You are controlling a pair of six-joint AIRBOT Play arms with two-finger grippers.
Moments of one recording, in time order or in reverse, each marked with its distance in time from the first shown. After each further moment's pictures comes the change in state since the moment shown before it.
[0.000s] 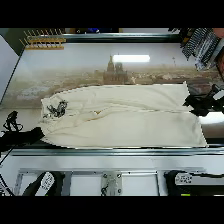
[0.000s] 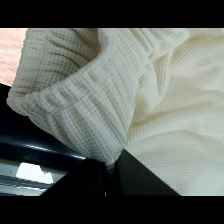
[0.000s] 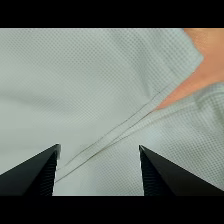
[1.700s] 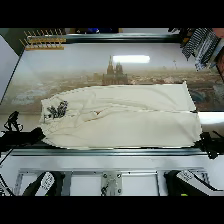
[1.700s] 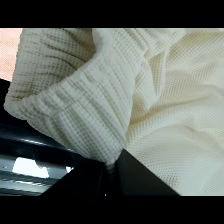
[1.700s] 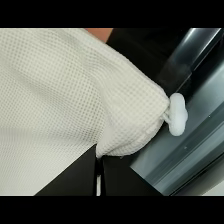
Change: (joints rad) left arm 0.000 0.000 0.000 -0.006 -0.032 0.002; right arm -0.607 0.307 -0.580 0.228 0.057 -0.416
